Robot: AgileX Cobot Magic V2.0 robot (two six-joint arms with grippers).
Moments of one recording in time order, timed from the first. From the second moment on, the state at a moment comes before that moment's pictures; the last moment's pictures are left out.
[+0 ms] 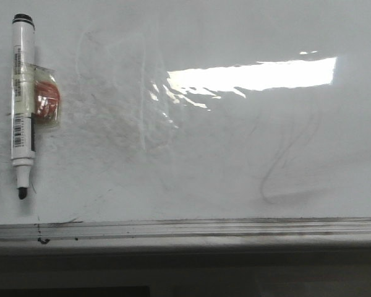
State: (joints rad) left arm 0.01 0.00 -0.01 -0.06 0.33 -0.01; right arm -0.18 -0.01 0.01 0.01 0.32 0.02
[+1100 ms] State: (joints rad) left arm 0.01 0.00 -0.01 -0.14 0.14 -0.01; right arm -0.18 -0.01 -0.03 0.12 0.24 0.02
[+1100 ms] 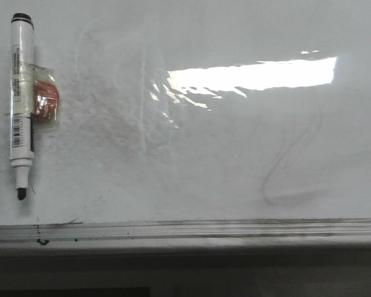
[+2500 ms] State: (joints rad) left arm -0.34 0.12 -0.14 -0.37 0.11 0.10; right arm -0.11 0.21 -0.29 0.17 0.54 0.02
